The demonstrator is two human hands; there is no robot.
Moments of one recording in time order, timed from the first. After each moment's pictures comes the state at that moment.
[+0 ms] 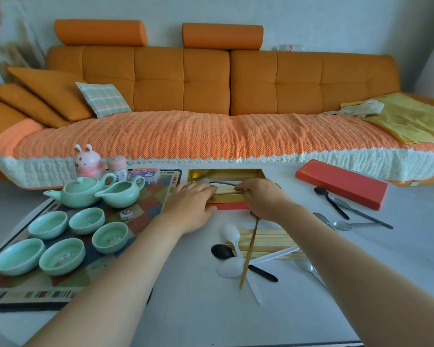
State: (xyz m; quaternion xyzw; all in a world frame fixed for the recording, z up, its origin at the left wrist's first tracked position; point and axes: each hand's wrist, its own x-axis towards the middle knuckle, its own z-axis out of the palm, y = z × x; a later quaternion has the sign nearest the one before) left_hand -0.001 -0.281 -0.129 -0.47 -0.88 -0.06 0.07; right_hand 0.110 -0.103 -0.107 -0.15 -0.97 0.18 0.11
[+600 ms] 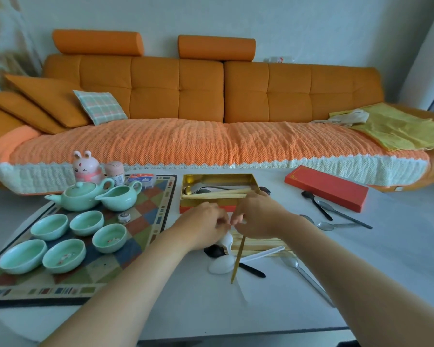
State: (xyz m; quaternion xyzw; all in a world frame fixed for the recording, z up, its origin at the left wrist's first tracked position) left_hand 0.054 -0.279 -0.120 -0.52 -0.84 -0.18 -0.04; right_hand 0.150 -0.117 -0.102 -0.02 -1.00 0.03 0.04
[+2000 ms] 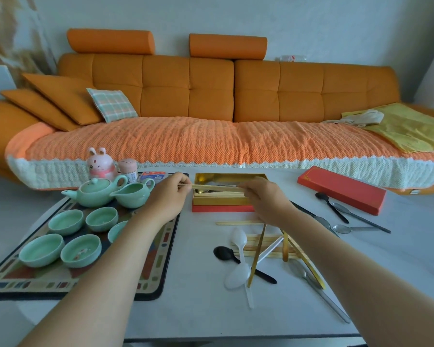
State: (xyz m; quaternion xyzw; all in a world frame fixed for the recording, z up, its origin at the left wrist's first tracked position) left_hand -0.011 -0.330 -0.100 -0.31 -0.87 -0.38 0.04; right_hand 0.123 -0.121 -0.099 -0.12 -0.95 0.23 0.18
